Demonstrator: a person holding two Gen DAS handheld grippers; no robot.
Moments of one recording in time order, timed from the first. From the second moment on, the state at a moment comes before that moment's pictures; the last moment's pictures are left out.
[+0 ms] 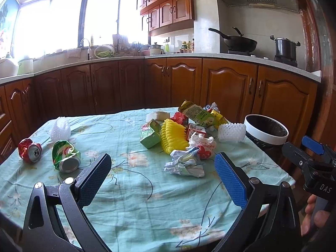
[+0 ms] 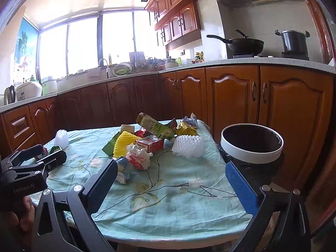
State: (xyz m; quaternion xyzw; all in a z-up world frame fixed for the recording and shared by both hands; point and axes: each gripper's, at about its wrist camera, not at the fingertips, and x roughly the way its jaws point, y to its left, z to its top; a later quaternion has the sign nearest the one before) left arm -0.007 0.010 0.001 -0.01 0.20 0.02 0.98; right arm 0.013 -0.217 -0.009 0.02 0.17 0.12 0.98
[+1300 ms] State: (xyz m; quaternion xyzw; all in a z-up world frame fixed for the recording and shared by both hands) left arm -0.006 0.011 -0.002 -0.01 0.21 0.02 0.98; right arm 0.014 -0.217 -0.012 0.03 0.18 0.13 0.97
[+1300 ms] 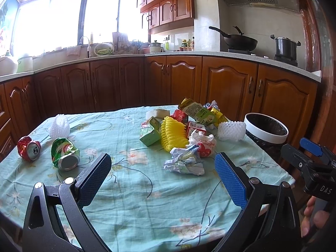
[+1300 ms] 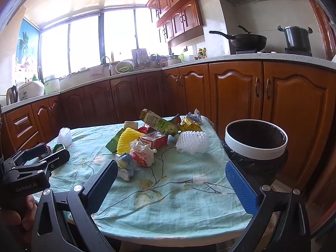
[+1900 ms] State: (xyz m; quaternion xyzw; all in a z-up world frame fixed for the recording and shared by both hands) left arm 0.028 0.002 -0.019 -0.02 0.28 -0.02 0.96; right arm 0.046 -0.223 -0.021 0.05 0.23 0.16 0.96
